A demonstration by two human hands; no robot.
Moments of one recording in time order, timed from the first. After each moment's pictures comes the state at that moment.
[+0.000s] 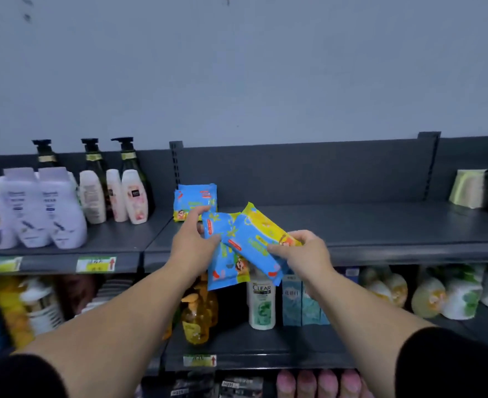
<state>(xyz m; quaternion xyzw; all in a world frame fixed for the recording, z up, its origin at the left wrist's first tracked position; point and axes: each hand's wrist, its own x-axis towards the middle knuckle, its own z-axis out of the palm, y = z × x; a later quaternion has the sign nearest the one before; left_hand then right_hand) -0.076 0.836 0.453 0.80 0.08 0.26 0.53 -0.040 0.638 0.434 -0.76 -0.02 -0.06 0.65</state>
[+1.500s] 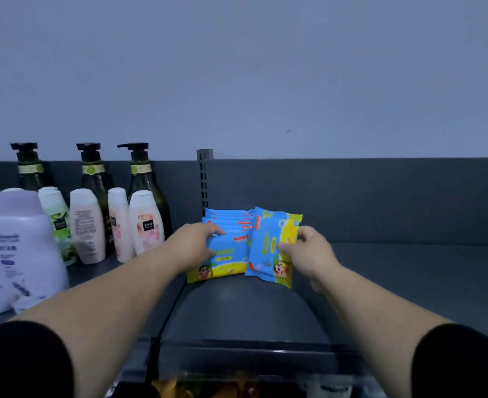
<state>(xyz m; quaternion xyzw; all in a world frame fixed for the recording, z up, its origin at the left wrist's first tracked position) 0.119 1.021 0.482 0.98 0.04 0.12 0.13 0.173 0.802 0.451 -0.80 -0.05 -0.04 0.60</state>
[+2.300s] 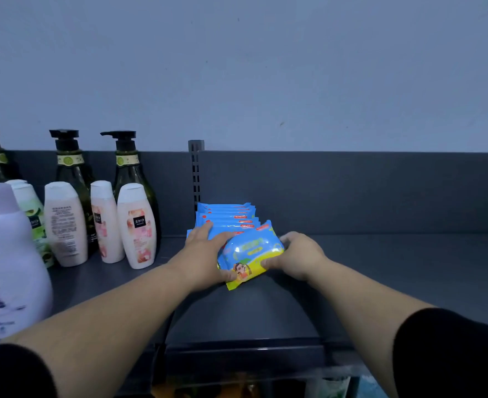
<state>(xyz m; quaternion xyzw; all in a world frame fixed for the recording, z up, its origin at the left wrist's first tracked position) 0.127 1.020 0.441 0.98 -0.04 0.10 0.16 0.157 0.820 0.454 -0.93 -0.04 0.00 0.35</state>
